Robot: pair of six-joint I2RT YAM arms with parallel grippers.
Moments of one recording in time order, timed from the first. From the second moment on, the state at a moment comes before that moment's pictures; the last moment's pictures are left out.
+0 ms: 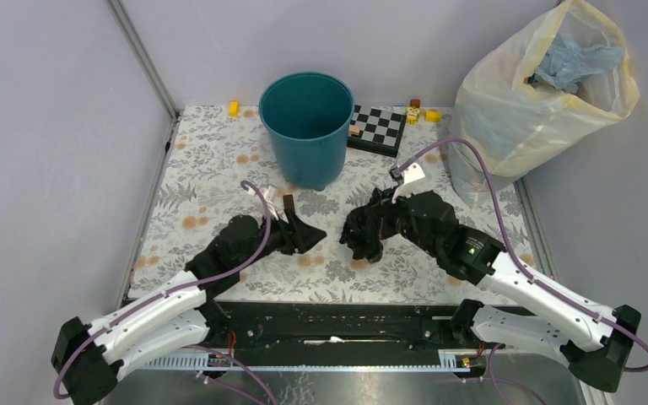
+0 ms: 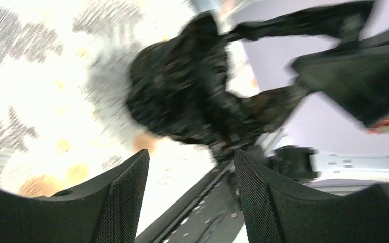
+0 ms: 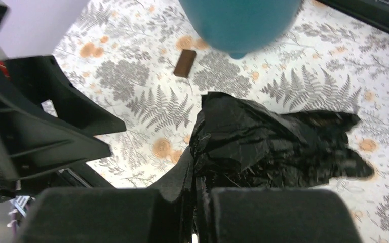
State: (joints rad) left arm -0.79 0.77 0.53 0.05 0.11 -0.83; right arm 0.90 0.91 0.87 -0.29 0.22 0.40
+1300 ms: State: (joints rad) left arm -0.91 1.53 0.50 0.72 0.19 -0.82; right arm 0.90 0.66 0.58 -0.83 0.37 0.95
